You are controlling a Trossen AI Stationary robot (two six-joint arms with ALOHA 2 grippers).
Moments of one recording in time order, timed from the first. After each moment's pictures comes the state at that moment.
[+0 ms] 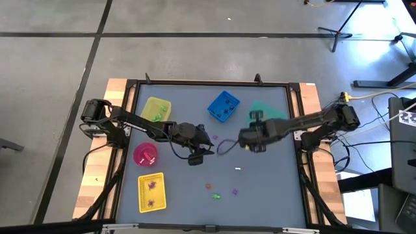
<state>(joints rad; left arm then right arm) -0.06 1.64 0.84 0.33 0.06 -0.21 0.17 1.51 1.13 -1.12 0.51 -0.04</state>
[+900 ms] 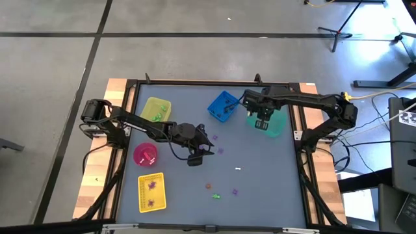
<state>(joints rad) -0.06 1.64 0.84 0.32 0.06 -0.15 -0.38 1.51 1.13 -1.20 0.22 -0.09</state>
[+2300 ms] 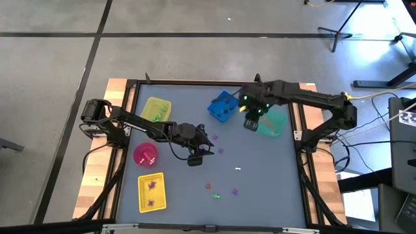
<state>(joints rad) -0.06 1.64 0.84 0.32 0.06 -0.15 -0.26 1.51 1.44 -1.22 -0.04 0.06</state>
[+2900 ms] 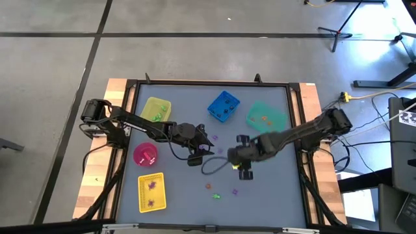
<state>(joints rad) -0.06 1.64 0.84 0.32 0.06 -0.15 0.32 1.63 1.30 -0.88 0.07 0.26</state>
